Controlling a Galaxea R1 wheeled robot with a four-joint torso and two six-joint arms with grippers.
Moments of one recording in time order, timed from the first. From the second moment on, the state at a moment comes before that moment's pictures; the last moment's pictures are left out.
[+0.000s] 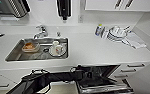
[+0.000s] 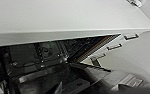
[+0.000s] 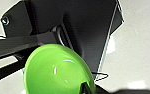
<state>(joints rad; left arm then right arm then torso) 0.37 2.90 -1.52 1.20 0.80 -1.41 -1.43 2.97 -2.66 -0.49 0.16 0.63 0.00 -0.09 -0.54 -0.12</state>
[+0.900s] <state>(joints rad) 0.80 2.41 -1.20 1.33 0.81 -1.32 -1.39 2.70 -2.39 -0.49 0.18 0.64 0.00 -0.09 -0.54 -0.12</state>
